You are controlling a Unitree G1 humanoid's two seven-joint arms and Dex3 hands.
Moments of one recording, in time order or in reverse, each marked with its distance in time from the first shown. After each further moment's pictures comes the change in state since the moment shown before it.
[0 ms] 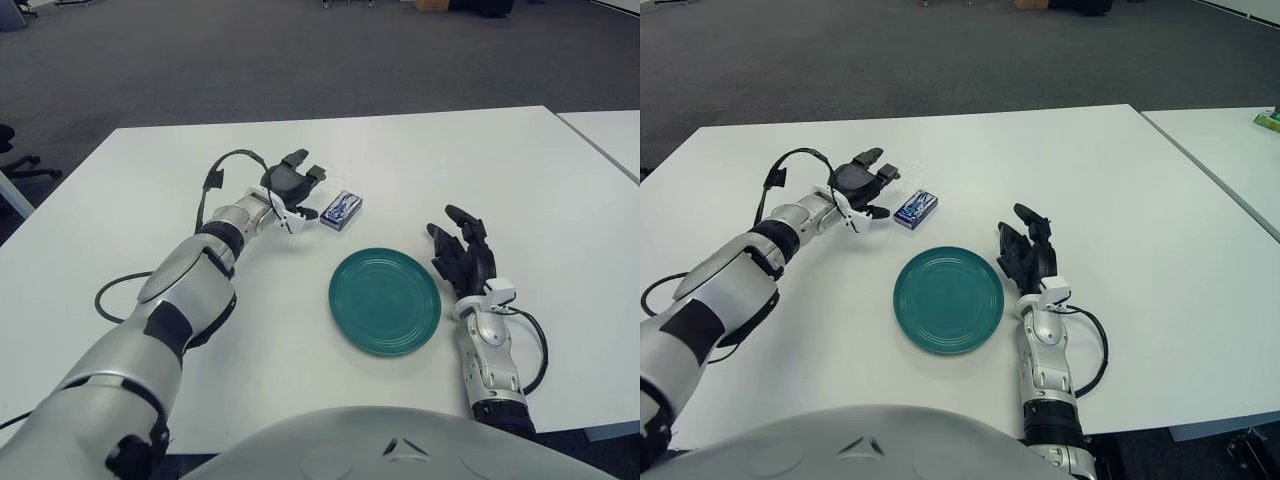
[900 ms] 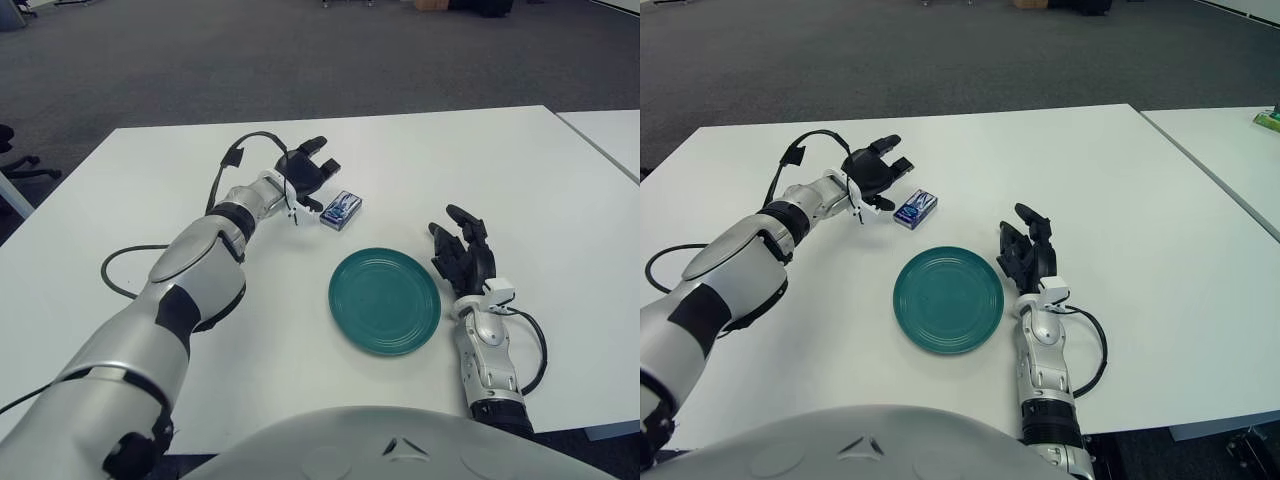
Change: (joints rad) left arm -0.113 -0.032 -0.131 0.018 0.120 -0.002 0.041; right arm -0.002 0.009 0.003 0.012 -0.006 -0.023 -0.023
